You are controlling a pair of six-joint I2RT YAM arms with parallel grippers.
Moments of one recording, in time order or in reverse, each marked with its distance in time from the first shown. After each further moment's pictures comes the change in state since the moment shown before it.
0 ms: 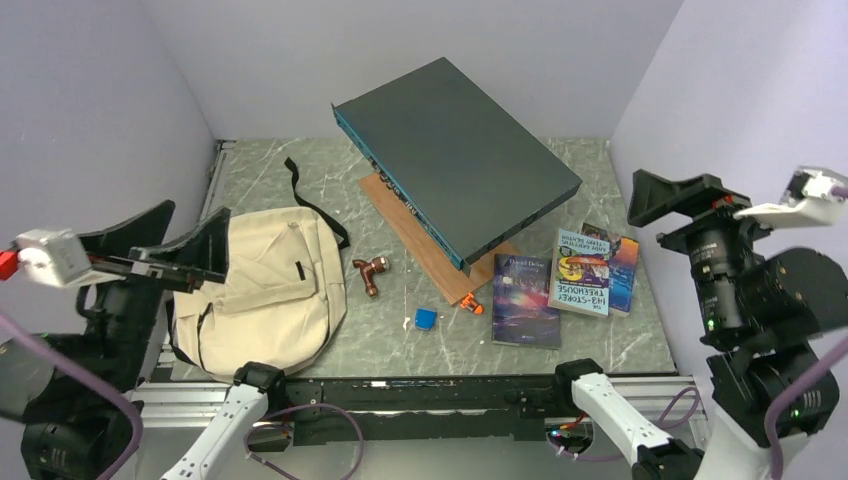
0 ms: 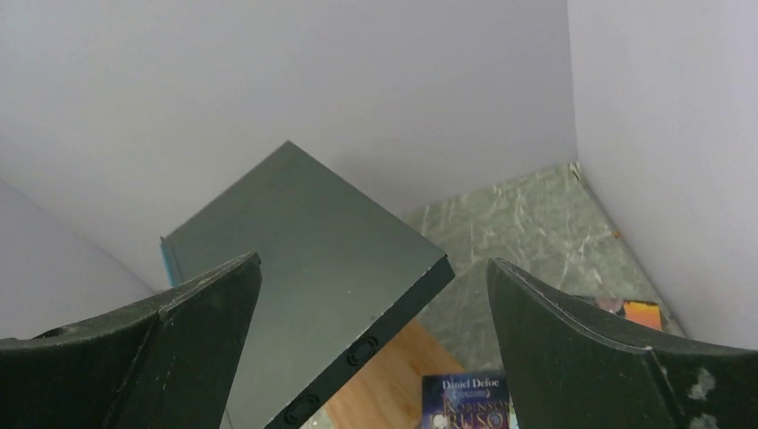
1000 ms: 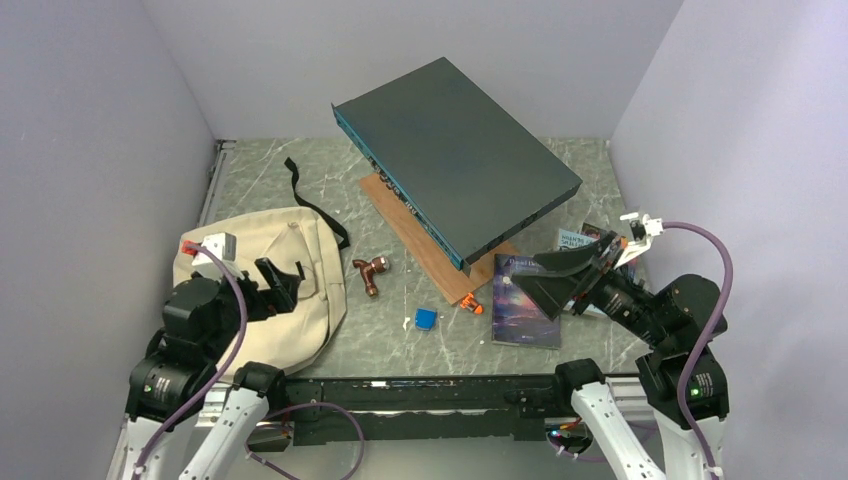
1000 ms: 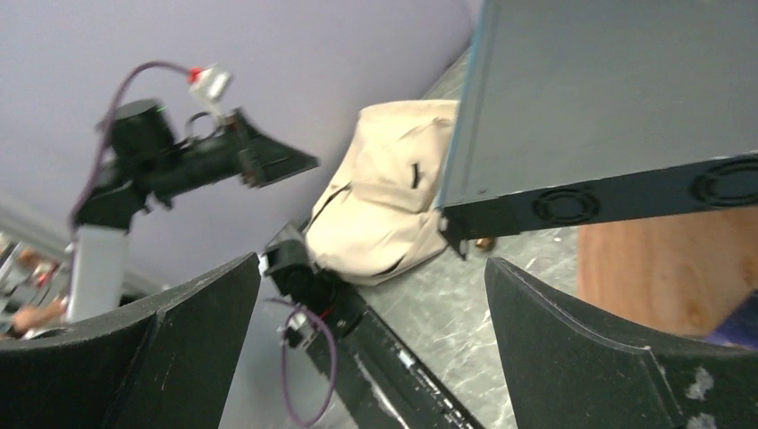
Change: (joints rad) left arm 0.000 -0.157 -0.604 -0.328 -0.021 -0.138; right arm -0.001 -0.340 -0.746 0.341 -0.938 0.231
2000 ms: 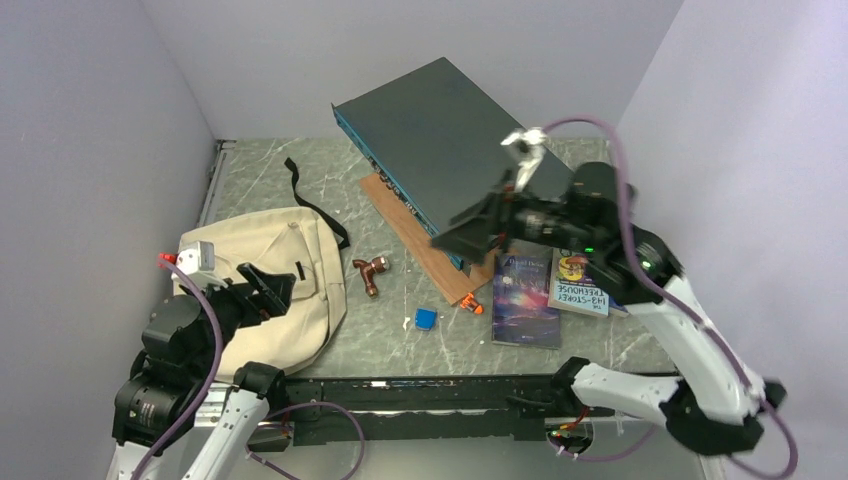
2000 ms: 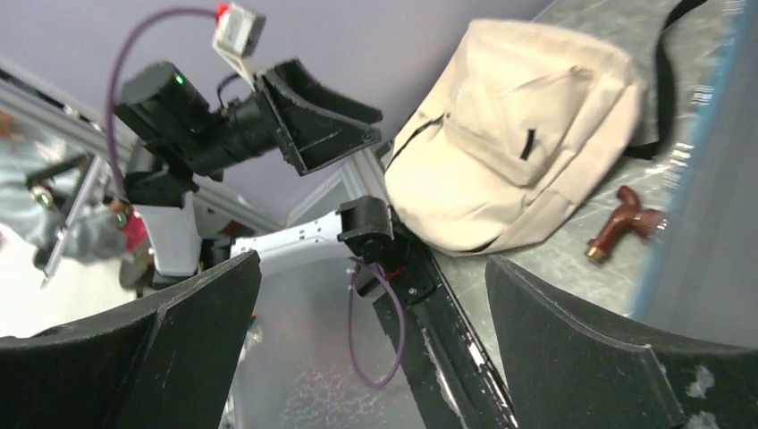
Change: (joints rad) left arm 0.000 -0.066 0.052 -0.003 0.011 -0.103; right arm 0.571 0.597 0.397 0.033 0.202 -0.033
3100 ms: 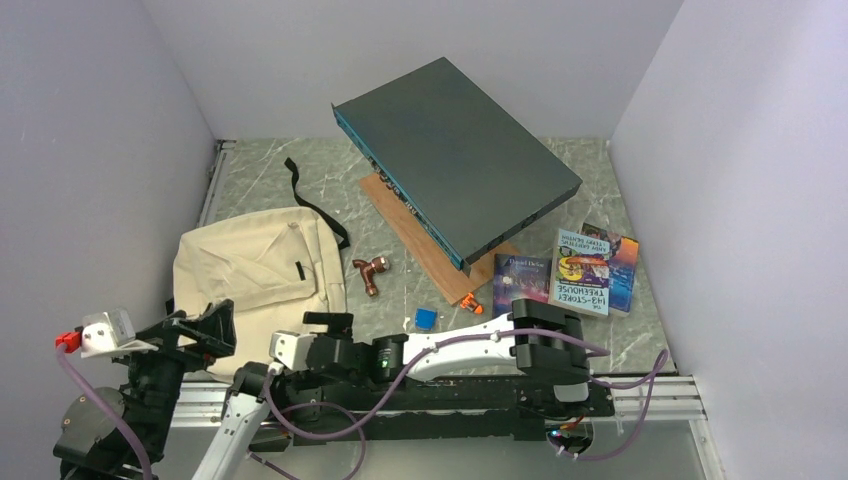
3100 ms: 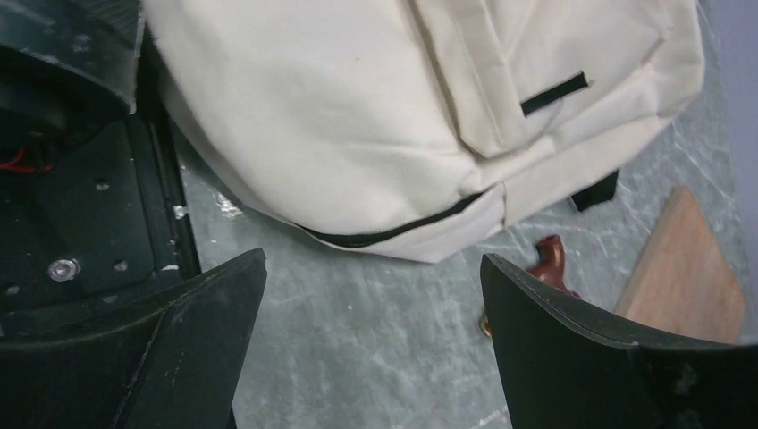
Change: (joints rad) left arm 0.000 -0.146 0.282 -0.194 -0.237 0.110; right arm 0.774 0.859 -0.147 0.532 0.932 -0.854
